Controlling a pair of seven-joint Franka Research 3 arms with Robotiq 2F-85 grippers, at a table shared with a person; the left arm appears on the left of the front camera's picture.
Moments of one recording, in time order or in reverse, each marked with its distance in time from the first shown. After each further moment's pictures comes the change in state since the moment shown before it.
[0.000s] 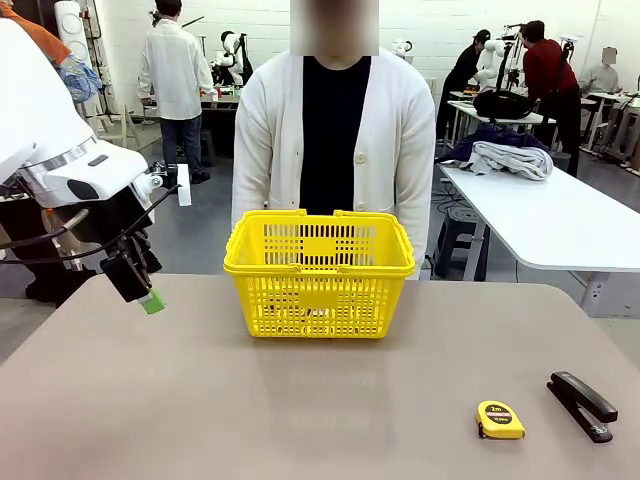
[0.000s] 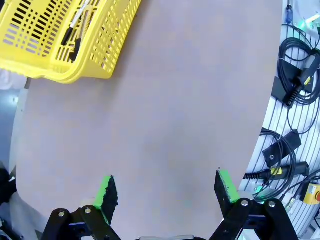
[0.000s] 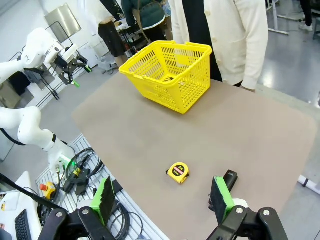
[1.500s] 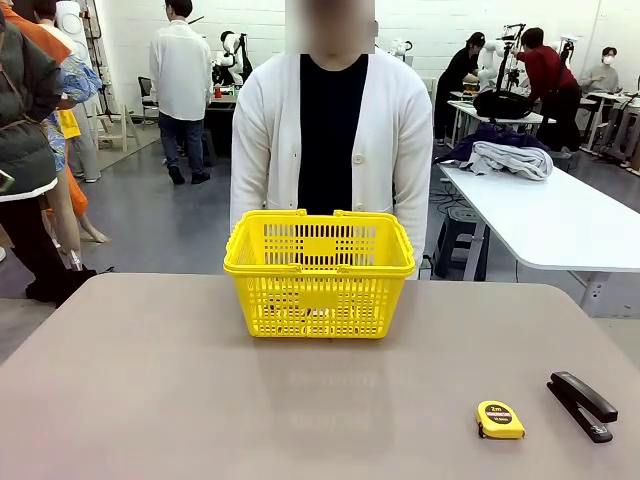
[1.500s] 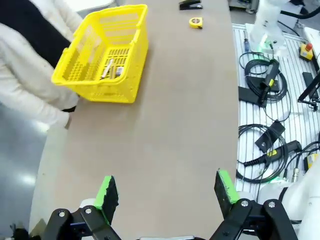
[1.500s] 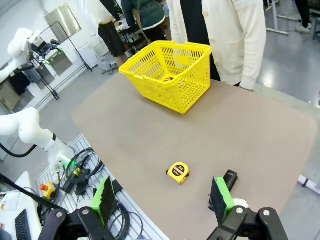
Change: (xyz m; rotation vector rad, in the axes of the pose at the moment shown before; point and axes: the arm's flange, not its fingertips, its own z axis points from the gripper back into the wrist) left arm -0.185 0.046 0.174 -0.022 -0.428 -0.165; right arm 0.000 0.000 0.000 0.000 0.000 0.000
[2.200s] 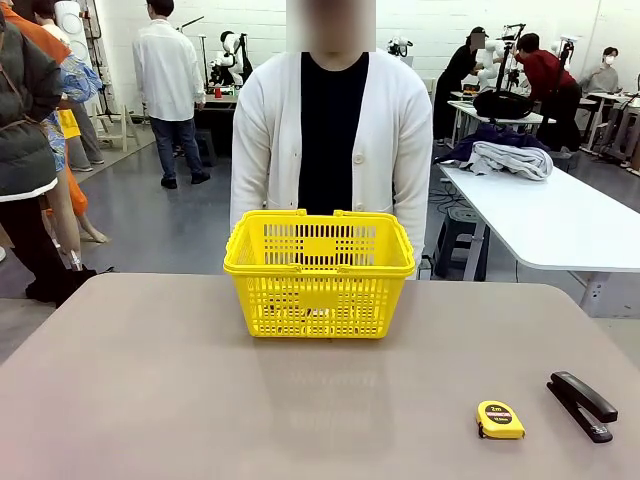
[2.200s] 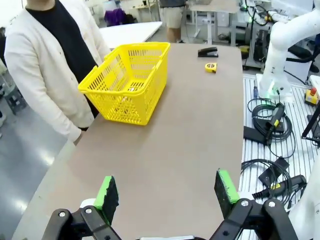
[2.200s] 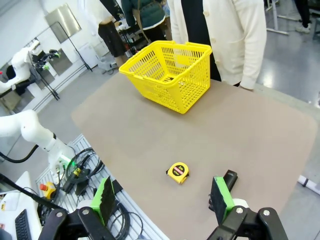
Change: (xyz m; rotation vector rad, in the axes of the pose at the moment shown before) left arm -0.127 -0.022 0.022 0.077 -0.347 0.106; right arm 0.000 0.000 0.000 0.000 0.000 0.000
